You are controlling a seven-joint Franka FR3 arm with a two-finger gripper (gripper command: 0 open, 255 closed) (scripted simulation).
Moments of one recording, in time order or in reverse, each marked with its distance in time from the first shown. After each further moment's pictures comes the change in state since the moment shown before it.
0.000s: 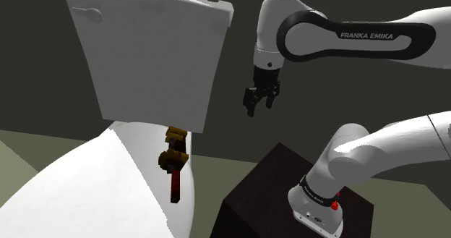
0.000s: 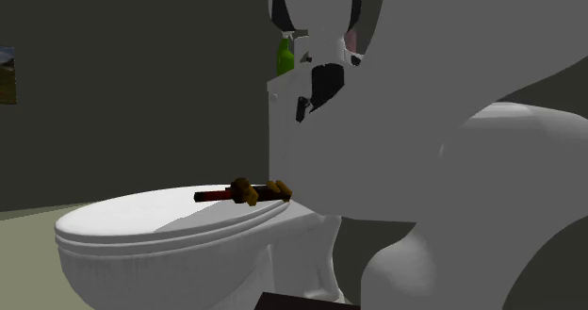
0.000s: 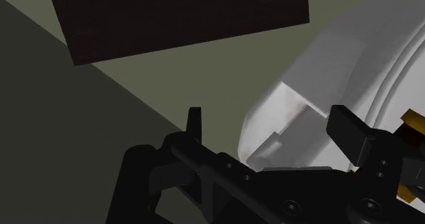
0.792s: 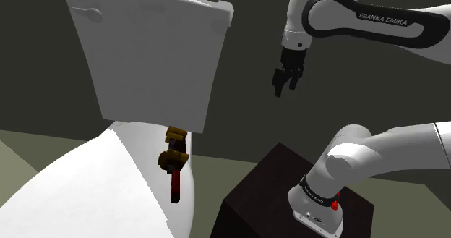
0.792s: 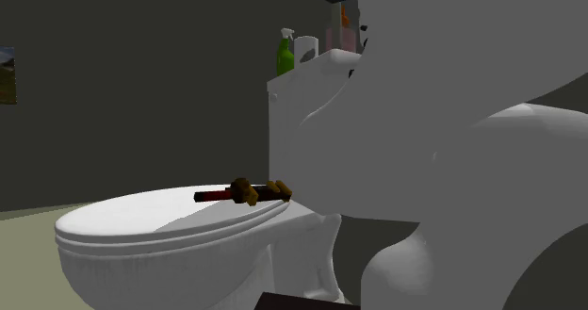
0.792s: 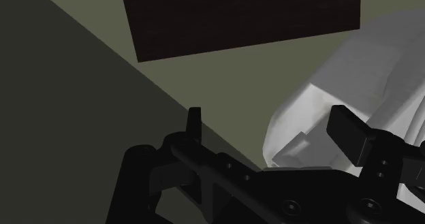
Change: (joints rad) arm -0.078 -0.098 -0.201 0.056 -0.168 -0.168 -0.238
